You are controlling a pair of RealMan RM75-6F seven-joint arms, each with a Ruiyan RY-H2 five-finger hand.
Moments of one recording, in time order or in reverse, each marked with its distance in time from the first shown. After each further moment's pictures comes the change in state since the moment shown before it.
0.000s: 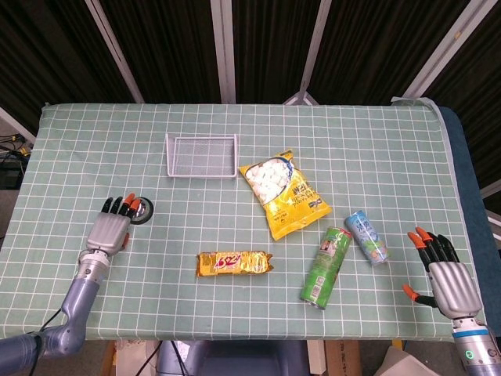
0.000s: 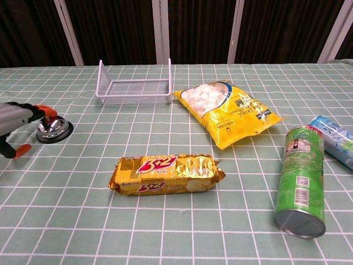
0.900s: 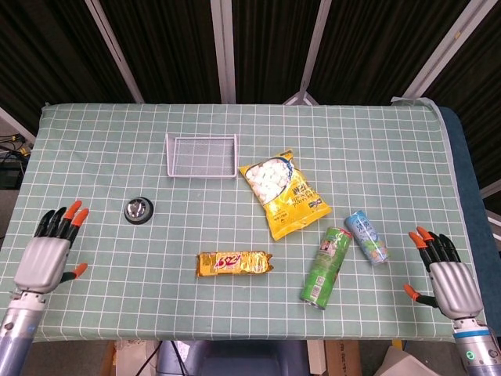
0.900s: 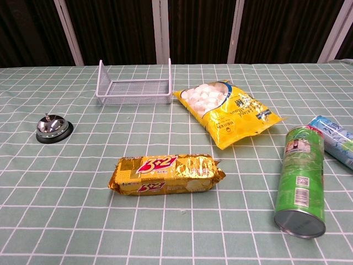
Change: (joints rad) left arm 0.305 0.344 0.174 -0.314 0.439 0.421 -0.356; right arm -0.005 -0.004 0.000 0.007 -0.008 0.015 -0.014
